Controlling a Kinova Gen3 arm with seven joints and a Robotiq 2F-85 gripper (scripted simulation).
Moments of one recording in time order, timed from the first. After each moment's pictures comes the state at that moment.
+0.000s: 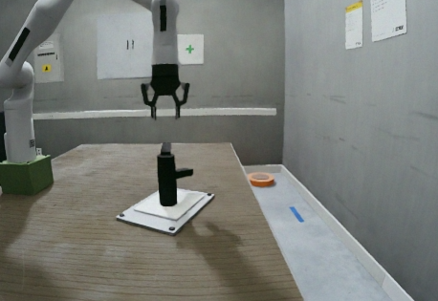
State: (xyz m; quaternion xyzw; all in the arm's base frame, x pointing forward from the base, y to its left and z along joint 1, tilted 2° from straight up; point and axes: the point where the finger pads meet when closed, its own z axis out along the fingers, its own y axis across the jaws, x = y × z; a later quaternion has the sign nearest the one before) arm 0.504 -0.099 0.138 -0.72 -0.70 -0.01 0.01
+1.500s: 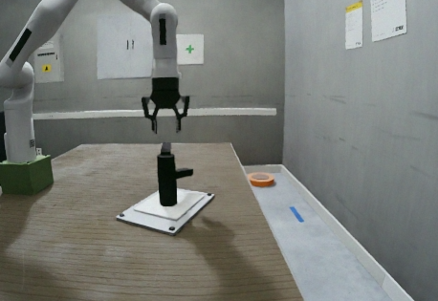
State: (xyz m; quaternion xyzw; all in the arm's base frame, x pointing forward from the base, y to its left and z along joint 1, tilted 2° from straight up) arm 0.505 -0.097 0.101 -0.72 -0.70 -0.01 0.01
